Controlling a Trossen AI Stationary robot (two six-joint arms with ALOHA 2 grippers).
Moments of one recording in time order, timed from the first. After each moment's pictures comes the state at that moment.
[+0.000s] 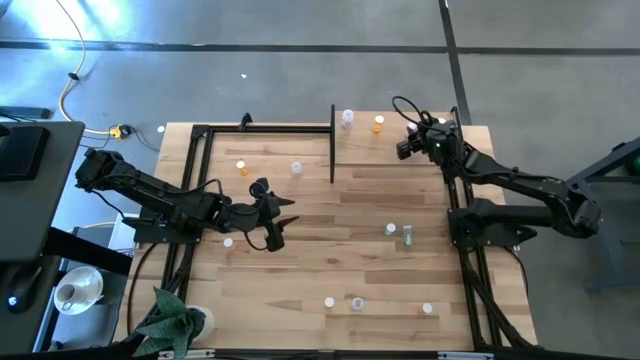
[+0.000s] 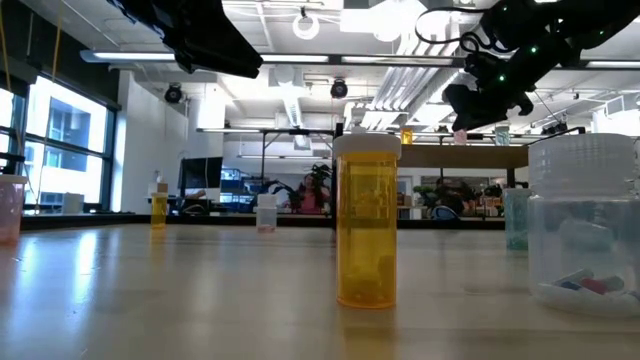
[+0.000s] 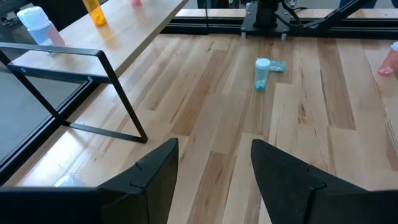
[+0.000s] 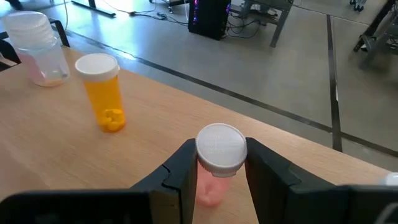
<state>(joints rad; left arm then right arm) -0.17 1.20 0.73 -0.06 -0.59 -0.18 -0.64 0.94 0.58 -0.08 0.50 0.11</state>
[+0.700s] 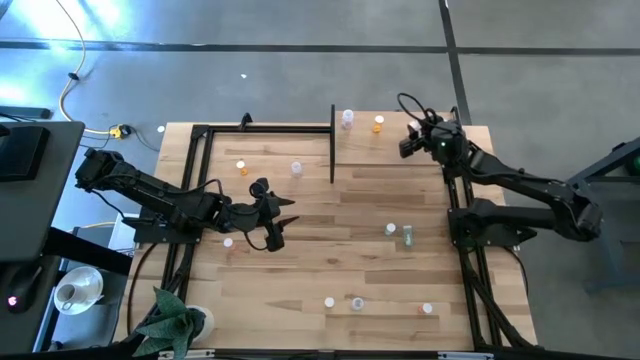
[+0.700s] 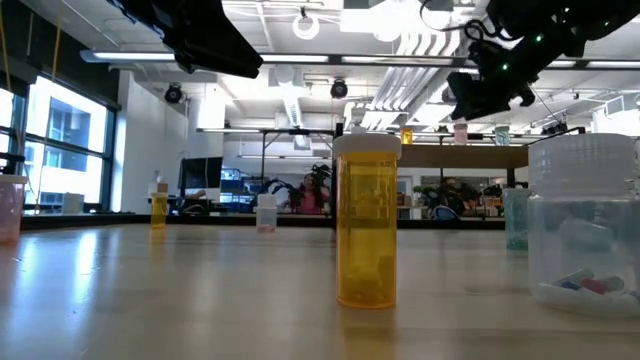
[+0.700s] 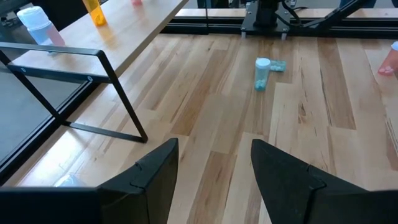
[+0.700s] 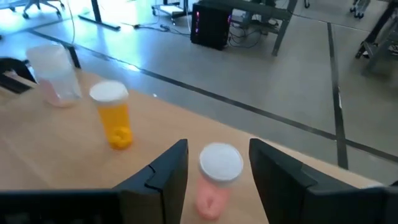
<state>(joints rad) -0.17 1.20 0.73 -0.06 -0.59 -0.18 -0.63 0.89 0.61 -0.11 0.49 0.10</state>
